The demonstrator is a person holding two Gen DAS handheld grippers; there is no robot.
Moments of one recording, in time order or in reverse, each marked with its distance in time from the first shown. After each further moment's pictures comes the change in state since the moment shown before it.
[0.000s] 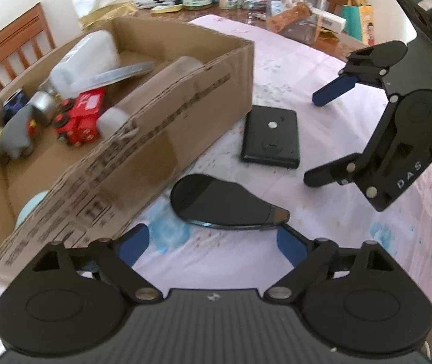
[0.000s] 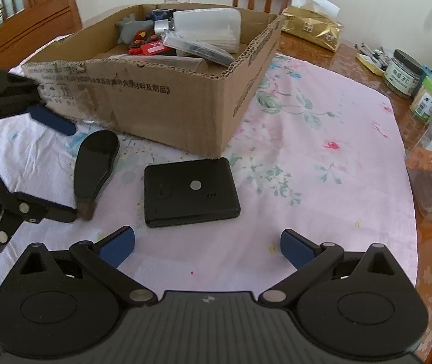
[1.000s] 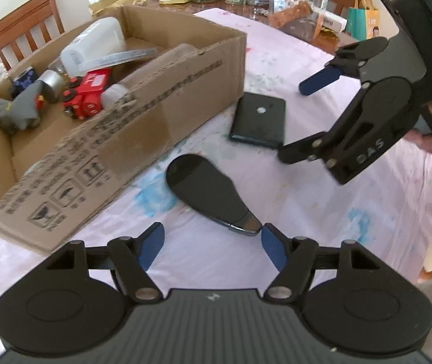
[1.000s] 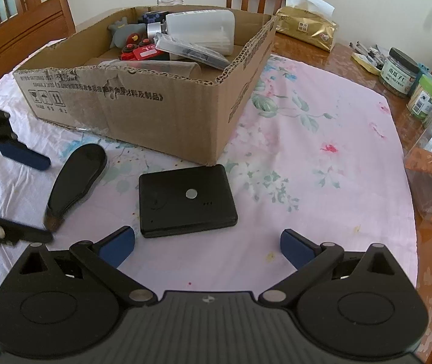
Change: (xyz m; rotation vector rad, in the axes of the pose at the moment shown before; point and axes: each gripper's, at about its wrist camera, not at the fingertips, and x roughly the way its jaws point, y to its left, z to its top) left arm -0.019 -0.008 -0.018 -0.071 0.036 0.007; right arm 0.004 0.001 0.005 0.030 -0.008 -0.021
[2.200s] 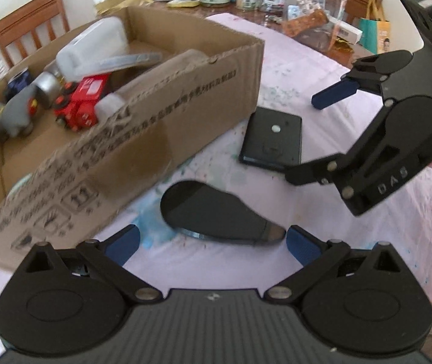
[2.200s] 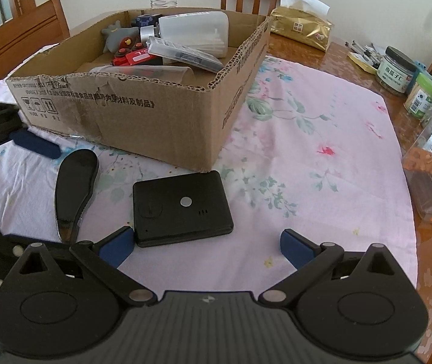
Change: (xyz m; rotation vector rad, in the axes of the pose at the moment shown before) left arm 0.027 0.000 0.022 -0.035 -0.030 -0.005; right arm 0.004 -0.002 0.004 0.018 -0.007 -0.011
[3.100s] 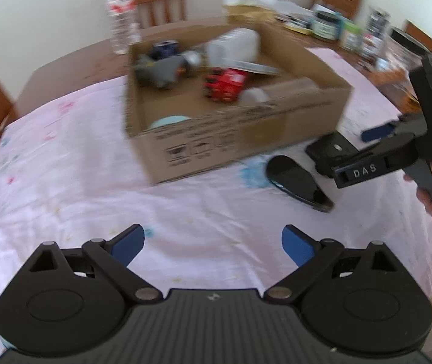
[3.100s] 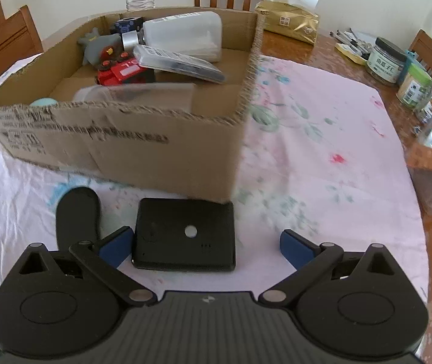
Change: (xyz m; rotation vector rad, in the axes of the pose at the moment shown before) left arm -0.090 0.029 -0.048 -0.329 -0.020 0.237; right arm 0.014 0.022 0.022 0.104 0.025 -0.074
